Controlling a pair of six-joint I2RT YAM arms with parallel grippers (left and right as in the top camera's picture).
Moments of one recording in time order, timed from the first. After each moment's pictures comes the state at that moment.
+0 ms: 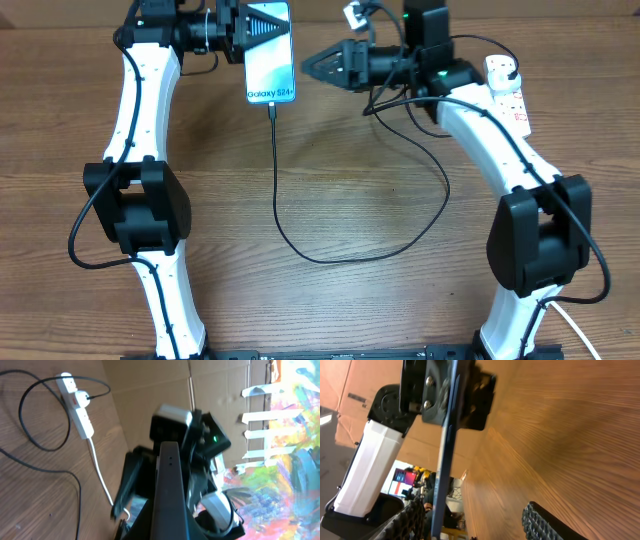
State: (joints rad) left arm 0.01 2.29 2.21 -0.76 1.54 -0.52; right arm 0.26 2.01 1.68 -0.16 -1.16 0.62
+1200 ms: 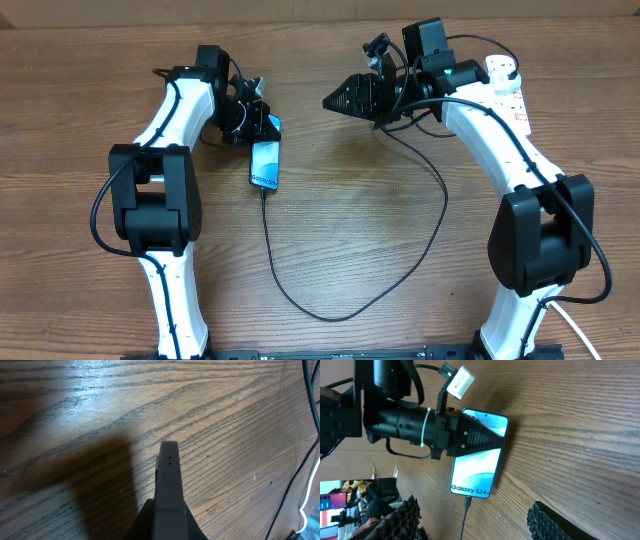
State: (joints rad) left arm -0.06 2.29 1.79 -0.96 0.59 -0.05; right arm 0.26 2.01 1.68 -0.69 -0.81 0.31
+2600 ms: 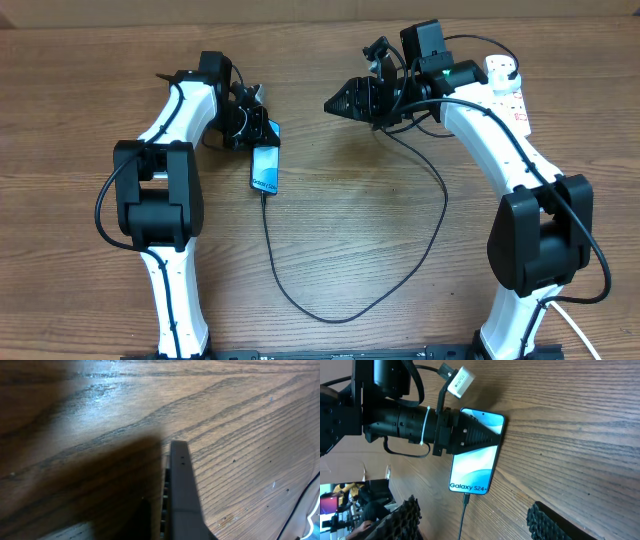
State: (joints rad) left arm -0.06 2.33 1.79 -0.95 0.56 -0.08; right arm 0.27 2.01 1.68 -0.72 -0.77 0.31
